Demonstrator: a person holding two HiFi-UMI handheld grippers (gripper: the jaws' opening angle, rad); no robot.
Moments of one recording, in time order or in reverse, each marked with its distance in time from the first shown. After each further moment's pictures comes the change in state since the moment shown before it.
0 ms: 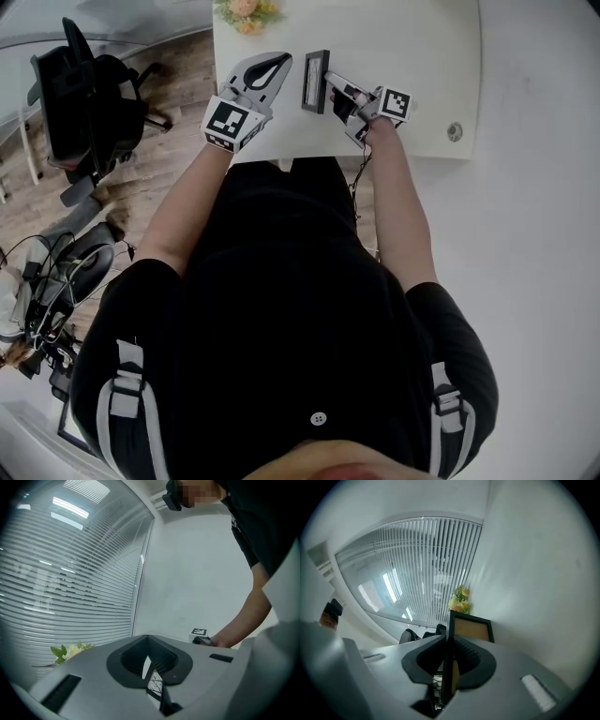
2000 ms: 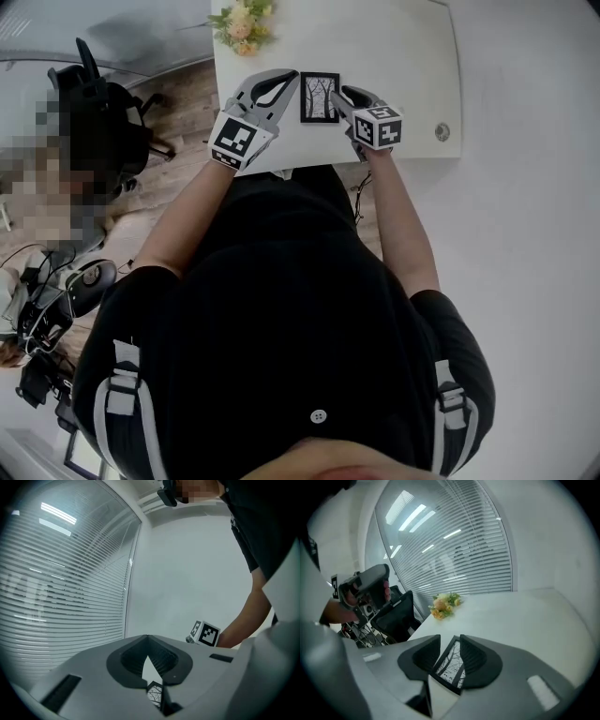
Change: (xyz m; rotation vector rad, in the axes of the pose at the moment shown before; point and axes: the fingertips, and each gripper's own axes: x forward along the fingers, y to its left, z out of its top) left arm -0.017 -0.046 0.064 0.102 -0.043 -0.065; right arm -0.045 0.018 0.001 -0.871 0.110 -0.604
